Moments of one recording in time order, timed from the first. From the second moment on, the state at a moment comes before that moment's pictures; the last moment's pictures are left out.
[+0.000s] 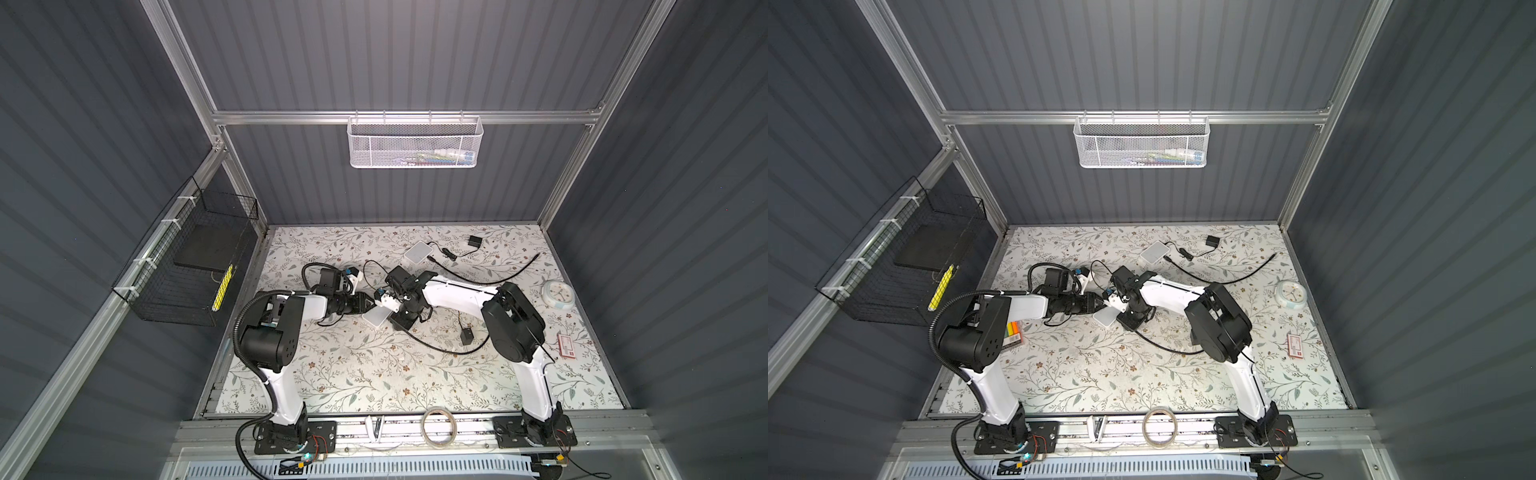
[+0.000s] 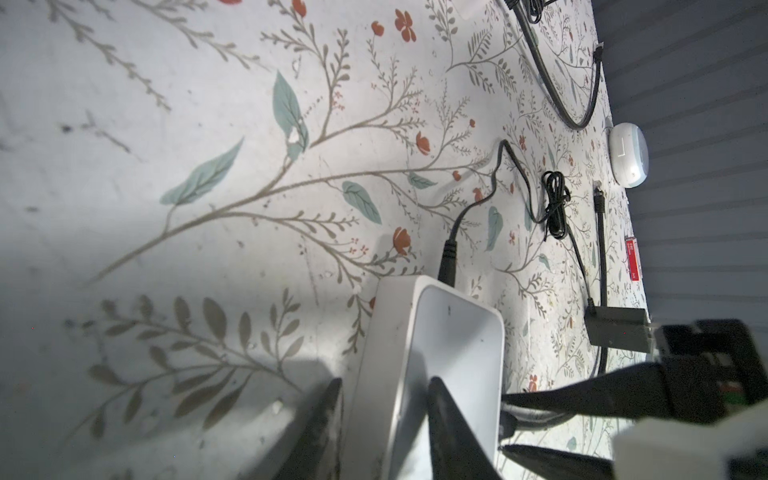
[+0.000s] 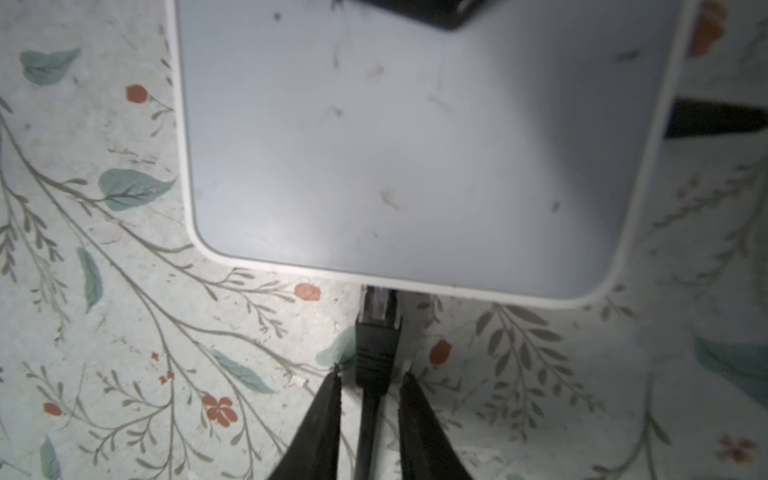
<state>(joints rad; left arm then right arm) -0.24 1.86 0.88 0.06 0.69 -0.25 0.79 2.14 1.57 -0.77 -0.19 -0.17</state>
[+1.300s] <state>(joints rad) -0.23 1.87 0.83 0.17 0.76 -0.27 0.79 2.20 1.70 -0.89 -0.19 -0.12</state>
